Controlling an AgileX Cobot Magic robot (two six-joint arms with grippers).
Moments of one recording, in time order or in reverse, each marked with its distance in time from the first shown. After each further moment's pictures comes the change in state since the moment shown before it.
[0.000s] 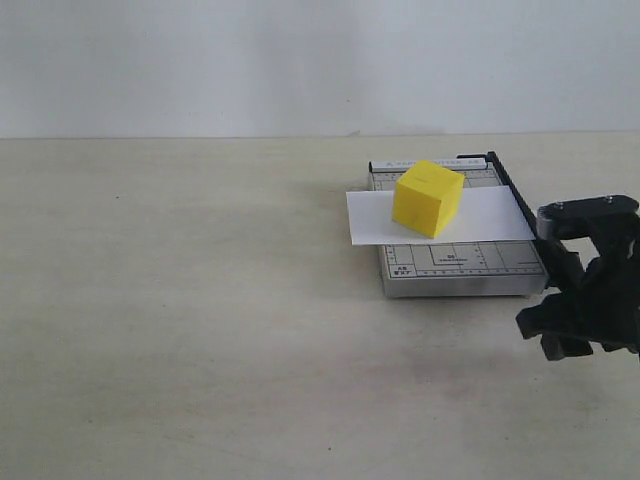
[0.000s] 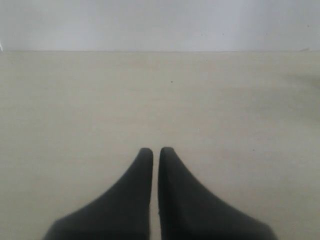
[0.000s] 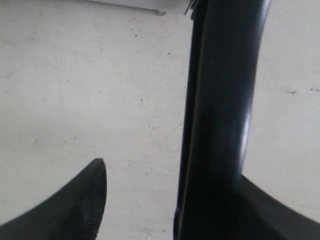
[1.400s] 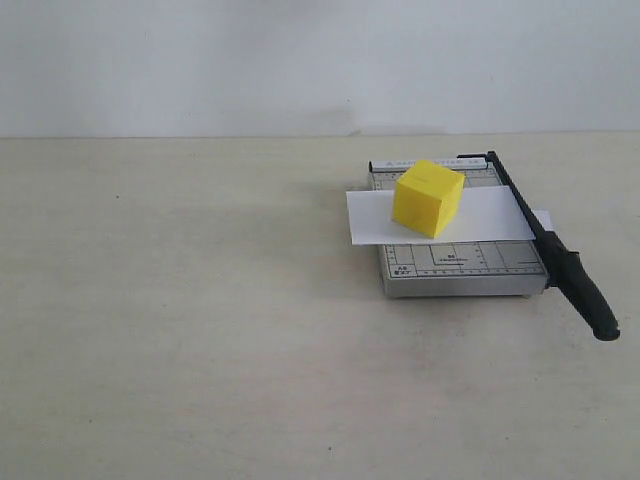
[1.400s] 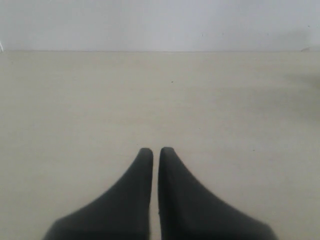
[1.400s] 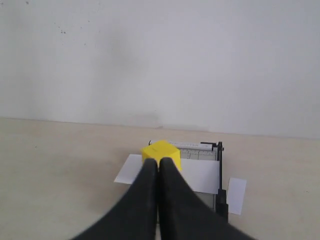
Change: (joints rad) left arm 0.000 0.000 0.000 0.000 0.000 0.000; right arm 0.000 -1.610 0.282 0.235 0.110 -0.108
